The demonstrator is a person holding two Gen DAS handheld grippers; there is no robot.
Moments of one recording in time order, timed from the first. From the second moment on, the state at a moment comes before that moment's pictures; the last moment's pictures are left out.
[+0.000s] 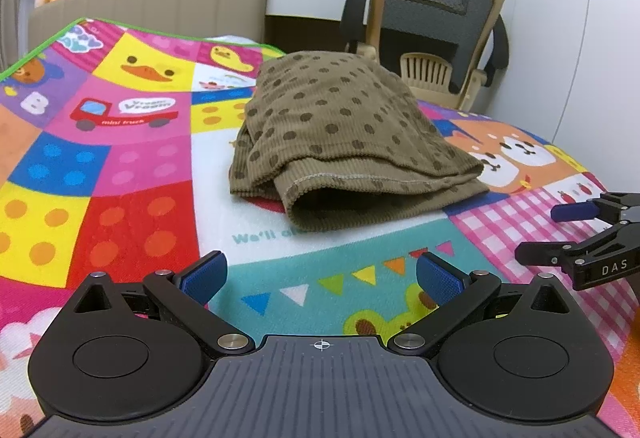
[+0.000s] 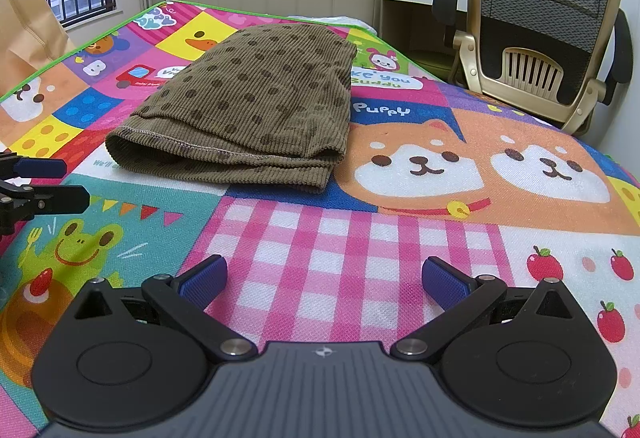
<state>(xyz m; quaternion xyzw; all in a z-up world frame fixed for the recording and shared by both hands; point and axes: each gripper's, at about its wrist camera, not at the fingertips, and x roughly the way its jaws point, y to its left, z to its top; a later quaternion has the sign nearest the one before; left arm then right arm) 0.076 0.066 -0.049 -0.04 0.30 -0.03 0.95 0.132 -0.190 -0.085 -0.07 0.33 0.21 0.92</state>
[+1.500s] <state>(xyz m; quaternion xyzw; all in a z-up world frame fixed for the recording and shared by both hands) 0.066 0.059 -0.043 -0.01 0.26 -0.02 0.97 0.132 -0.190 -0.085 -0.07 0.33 0.21 0.92</state>
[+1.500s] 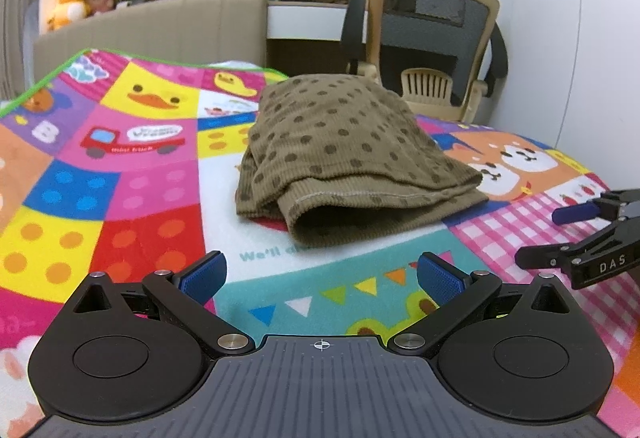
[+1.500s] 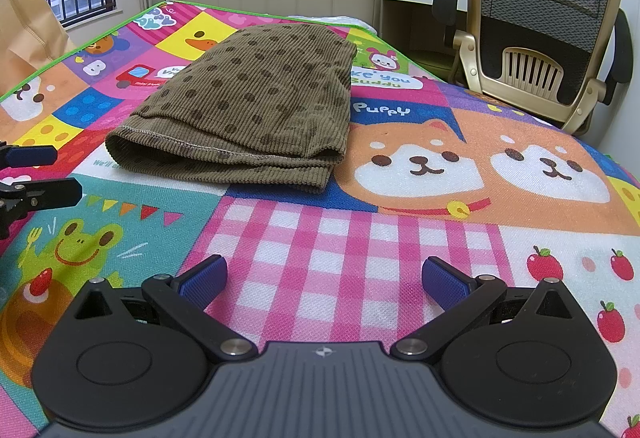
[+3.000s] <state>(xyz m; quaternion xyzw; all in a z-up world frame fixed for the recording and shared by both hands) 0.067 0.055 -0.045 0.02 0.27 -0.01 0.96 0.133 -0.191 -0.085 -0.07 0.33 0.21 0.92</state>
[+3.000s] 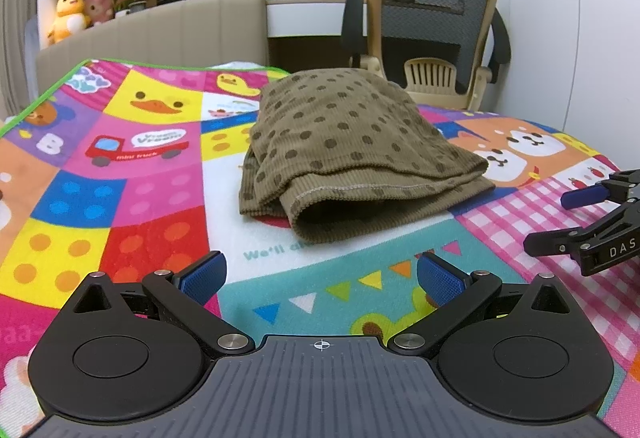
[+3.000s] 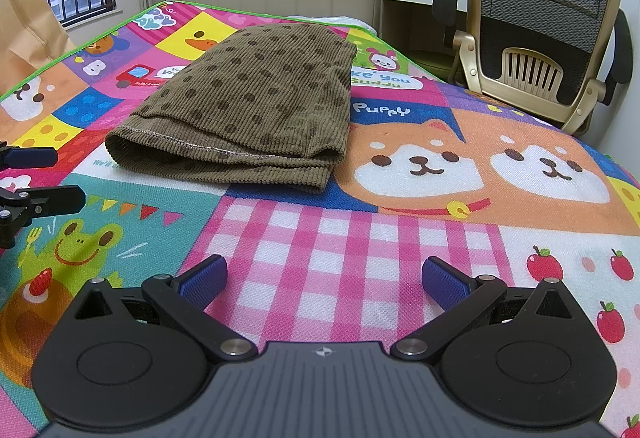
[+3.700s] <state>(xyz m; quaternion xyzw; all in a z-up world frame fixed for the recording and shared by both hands) 0.069 0.055 -0.045 0.01 0.28 -0.02 0.96 0.133 -0.191 -0.085 -0.07 0.33 0.21 0.92</state>
